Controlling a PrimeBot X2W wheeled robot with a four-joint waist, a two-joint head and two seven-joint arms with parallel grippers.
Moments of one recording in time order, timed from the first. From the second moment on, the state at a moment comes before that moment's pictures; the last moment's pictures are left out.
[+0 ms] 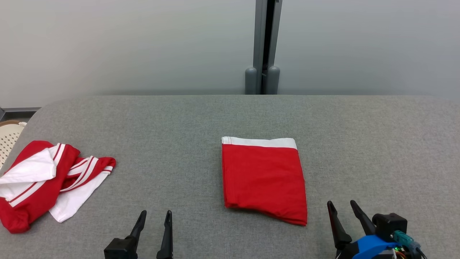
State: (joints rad) left arm 0.03 0.05 -0.16 0.41 -0.20 -0.09 -0.26; right arm -0.14 -0.05 0.06 0.61 0.21 0.13 -0.26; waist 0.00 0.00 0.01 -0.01
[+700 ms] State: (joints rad) left arm -0.03 0.05 -0.23 0.39 -0.24 -0.11 -0.26; right arm -0.53 -0.05 0.09 0.91 0.16 0.13 -0.25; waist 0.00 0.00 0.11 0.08
